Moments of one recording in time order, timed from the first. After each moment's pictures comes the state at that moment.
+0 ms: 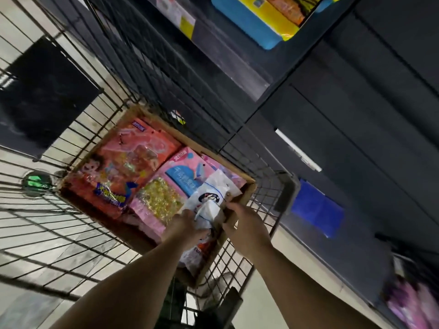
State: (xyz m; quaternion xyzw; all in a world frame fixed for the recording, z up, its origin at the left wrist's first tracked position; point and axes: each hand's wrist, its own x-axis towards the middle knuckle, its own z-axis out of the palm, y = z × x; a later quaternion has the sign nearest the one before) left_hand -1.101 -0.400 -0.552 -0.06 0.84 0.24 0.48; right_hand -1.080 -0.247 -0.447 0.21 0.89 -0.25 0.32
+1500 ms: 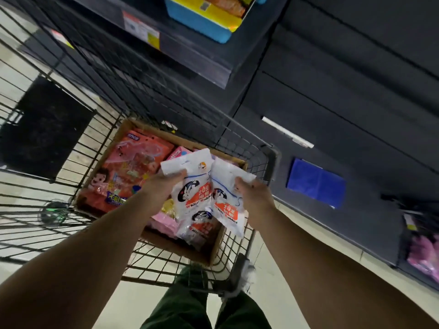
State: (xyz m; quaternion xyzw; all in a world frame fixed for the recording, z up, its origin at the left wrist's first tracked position) left_hand -1.171 -0.434 -0.453 -0.18 0.76 0.47 0.42; right_hand -1.068 -0.249 -0.426 0.53 0.63 -0.55 0.11
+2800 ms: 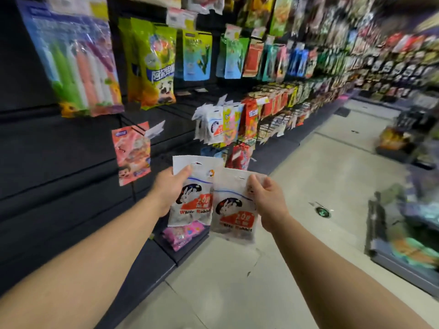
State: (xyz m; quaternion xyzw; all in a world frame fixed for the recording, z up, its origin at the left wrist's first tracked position) left_hand -0.438 0.201 -0.158 0.50 0.49 0.47 0.54; right_hand -0.234 0.133 -0.147 0.62 0.37 -0.37 -0.58
